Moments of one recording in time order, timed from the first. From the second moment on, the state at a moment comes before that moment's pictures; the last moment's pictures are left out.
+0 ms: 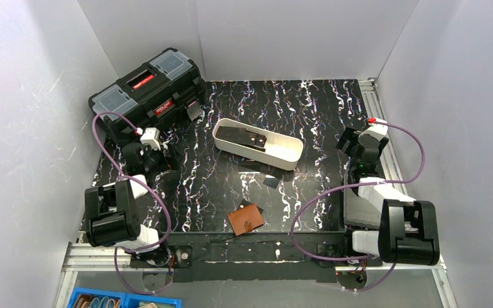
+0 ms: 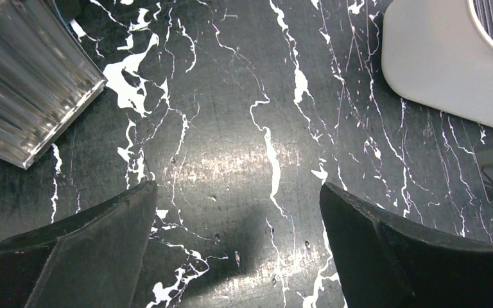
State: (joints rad) left arm 0.24 1.44 0.47 0.41 0.52 -0.02; right arm 0.00 1.24 0.45 0.51 0.29 0.18
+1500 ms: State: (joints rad) left arm 0.06 1.49 0.27 0.85 0.25 0.01; right arm -0.04 1.33 0.24 0.90 0.09 0.08
